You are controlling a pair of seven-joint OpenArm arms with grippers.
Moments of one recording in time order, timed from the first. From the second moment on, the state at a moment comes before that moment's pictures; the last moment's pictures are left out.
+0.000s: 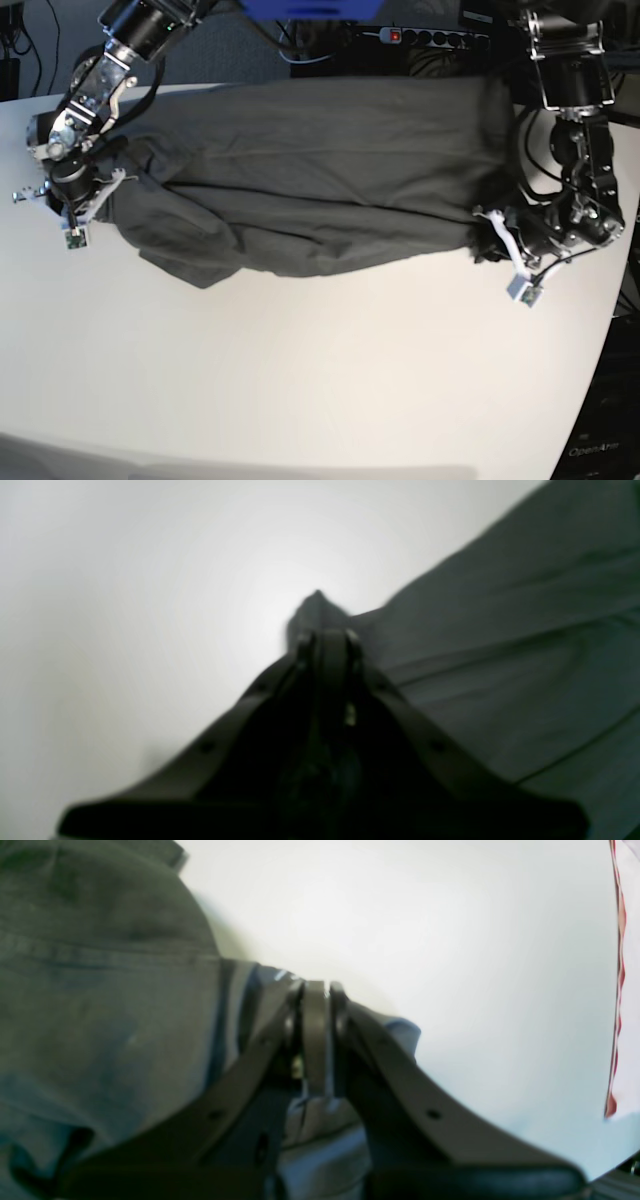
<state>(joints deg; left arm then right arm) -5.5 -18.5 -12.6 81.0 -24.1 -39.2 55.9 -2.9 -6.6 43.1 98.7 -33.7 41.3 -29.8</state>
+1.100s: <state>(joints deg) -2.5 -15.8 -12.7 81.0 -18.3 -39.1 53.2 -1.1 -7.3 32.6 107.7 -28.2 41.2 -52.4</state>
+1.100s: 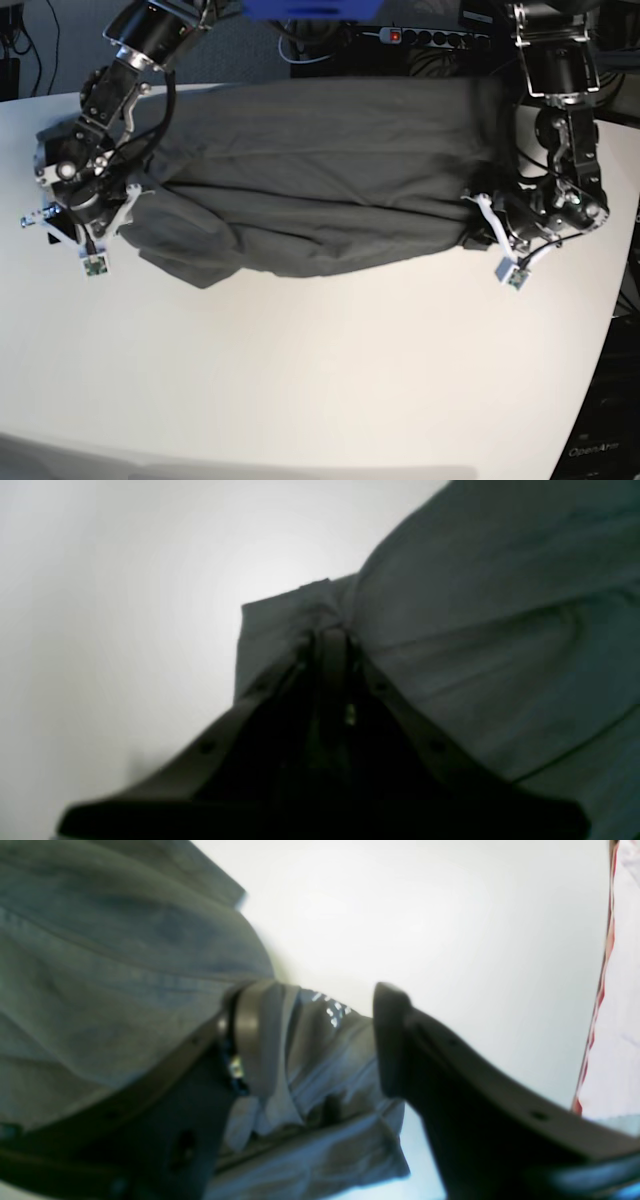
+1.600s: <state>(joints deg) -0.2 -13.8 -13.0 81.1 -18.3 -39.1 51.8 -1.6 -7.3 29.0 105.4 -28.2 41.1 -53.3</state>
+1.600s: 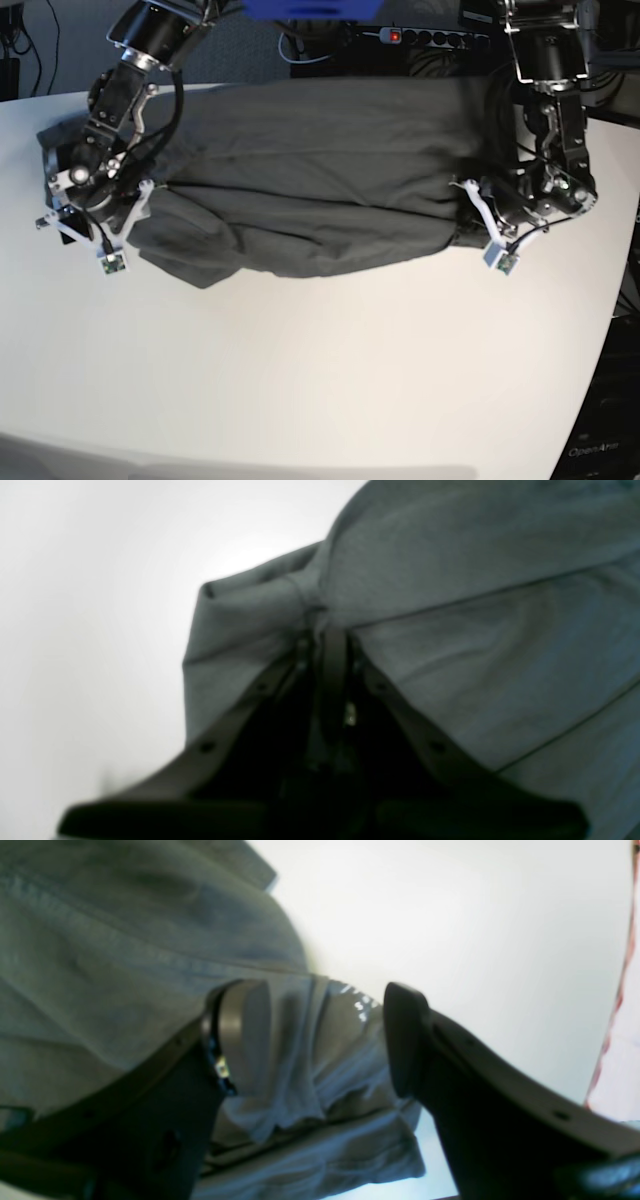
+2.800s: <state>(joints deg) -0.2 -13.8 -13.0 81.1 -18.3 -39.1 52.0 3.5 -5.4 38.5 92.2 -19.3 40.9 -53.3</state>
